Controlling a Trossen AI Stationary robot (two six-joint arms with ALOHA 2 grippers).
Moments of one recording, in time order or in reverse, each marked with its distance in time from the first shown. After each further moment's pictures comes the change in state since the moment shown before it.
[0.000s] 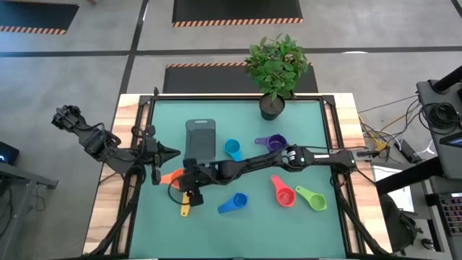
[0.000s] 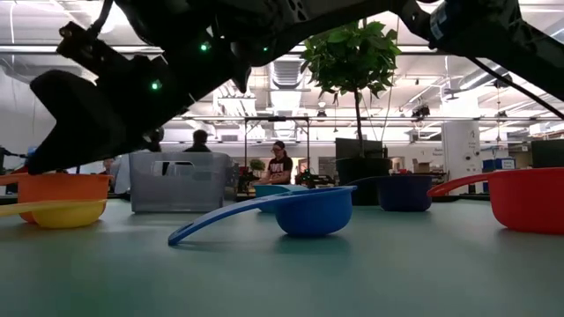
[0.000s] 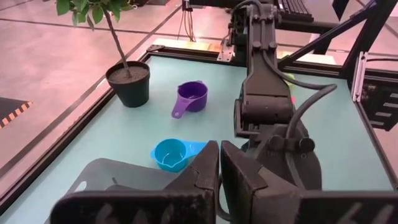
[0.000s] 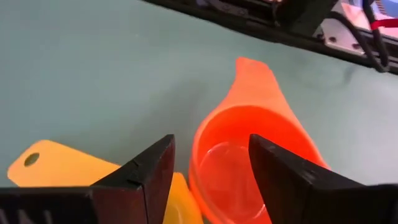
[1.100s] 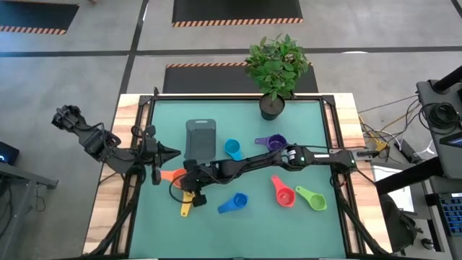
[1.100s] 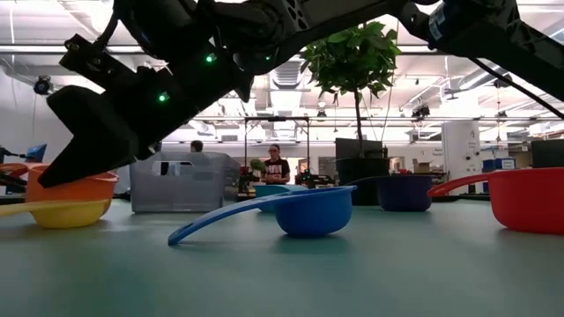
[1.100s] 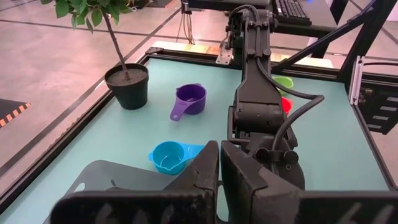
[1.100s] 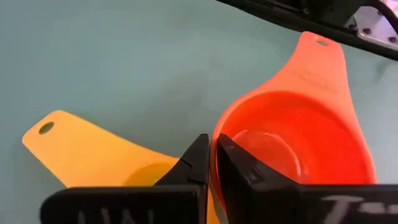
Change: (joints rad) left arm 0.000 0.002 0.000 0.014 0.000 0.004; right arm -0.005 -0.008 -0.039 -0.008 -0.082 -0.062
